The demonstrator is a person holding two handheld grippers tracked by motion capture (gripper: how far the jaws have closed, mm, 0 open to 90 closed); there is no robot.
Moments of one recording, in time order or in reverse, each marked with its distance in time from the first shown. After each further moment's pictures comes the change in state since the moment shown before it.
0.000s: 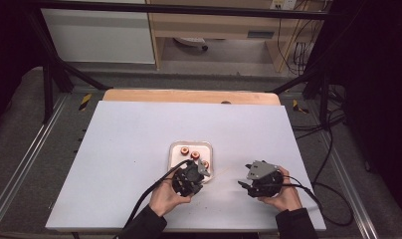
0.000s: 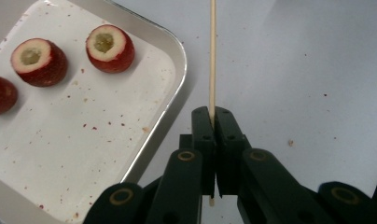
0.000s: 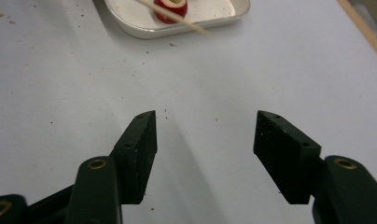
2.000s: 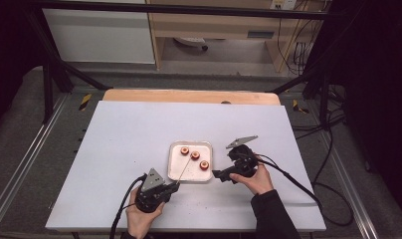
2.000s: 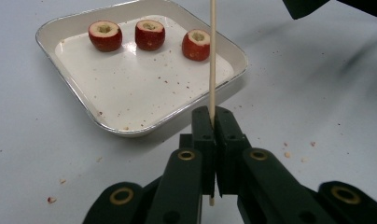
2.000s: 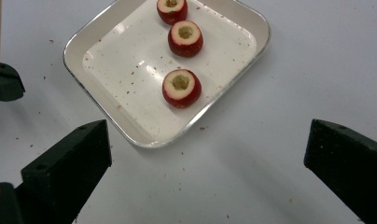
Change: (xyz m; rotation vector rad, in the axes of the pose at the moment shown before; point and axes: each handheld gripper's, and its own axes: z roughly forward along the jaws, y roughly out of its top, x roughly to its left) left arm 0.007 -0.109 -0.020 -0.486 0.076 -0.351; right arm -0.016 0.065 0.049 0.057 0.171 0.517
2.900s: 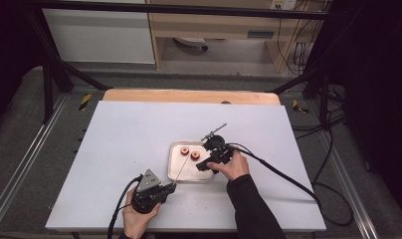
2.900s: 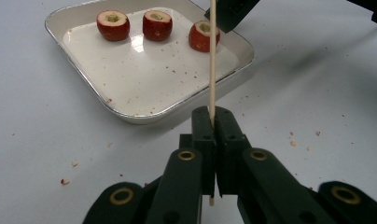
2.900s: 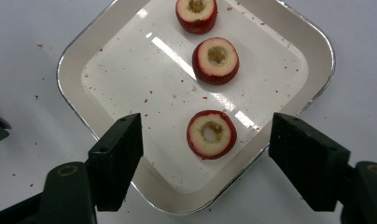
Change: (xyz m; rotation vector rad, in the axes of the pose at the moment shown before) left arm 0.007 -0.007 -0.004 0.008 -0.002 -0.011; right arm 0.019 0.051 0.050 0.201 0.008 -0.011
